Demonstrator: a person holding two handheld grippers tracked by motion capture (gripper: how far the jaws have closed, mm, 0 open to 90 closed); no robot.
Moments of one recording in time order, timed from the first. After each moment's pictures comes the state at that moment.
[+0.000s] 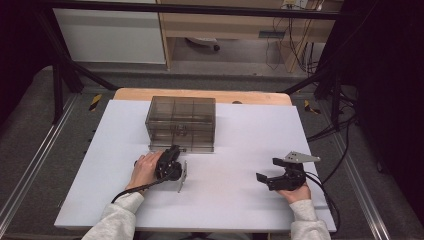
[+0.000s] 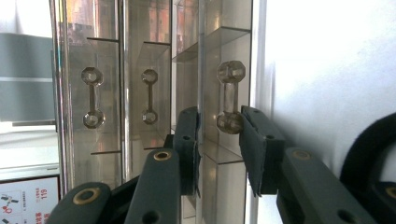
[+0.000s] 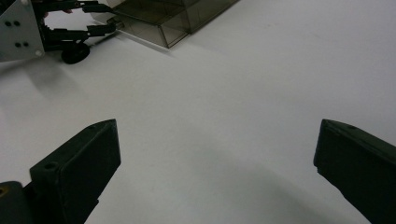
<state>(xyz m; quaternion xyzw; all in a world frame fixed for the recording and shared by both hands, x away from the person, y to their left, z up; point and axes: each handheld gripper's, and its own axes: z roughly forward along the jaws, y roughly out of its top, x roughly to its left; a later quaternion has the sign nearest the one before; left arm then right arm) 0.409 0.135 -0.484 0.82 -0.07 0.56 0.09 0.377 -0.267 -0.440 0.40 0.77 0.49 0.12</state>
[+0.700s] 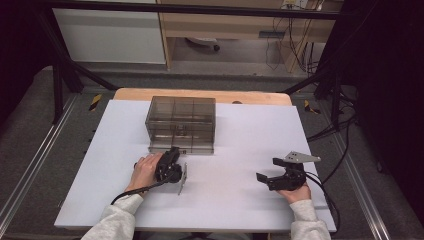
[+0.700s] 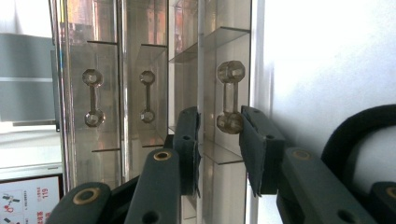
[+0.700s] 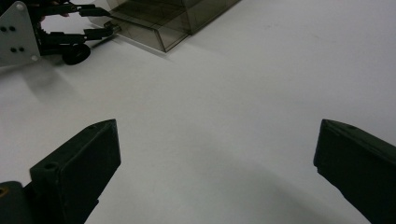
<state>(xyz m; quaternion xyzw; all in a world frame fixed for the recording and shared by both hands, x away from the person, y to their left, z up) 0.402 0.135 -0.484 0.82 -0.07 0.56 0.09 0.377 -0.267 -0.439 0.40 0.77 0.49 0.12</state>
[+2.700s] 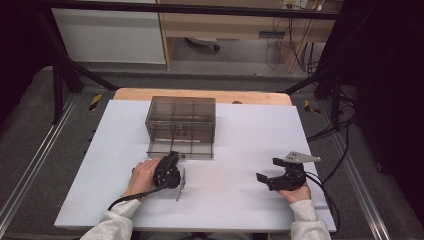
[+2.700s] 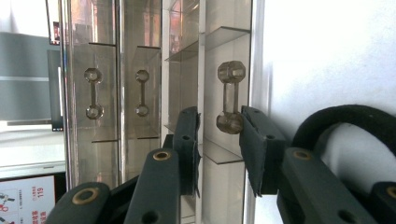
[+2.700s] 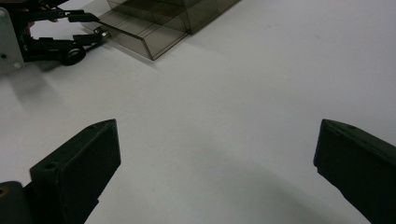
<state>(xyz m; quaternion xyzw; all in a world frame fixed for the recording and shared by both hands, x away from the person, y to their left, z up) 0.386 0.137 -0.484 0.82 -0.07 0.56 0.10 0.376 -0.267 -0.439 0.40 0.77 0.49 0.12</state>
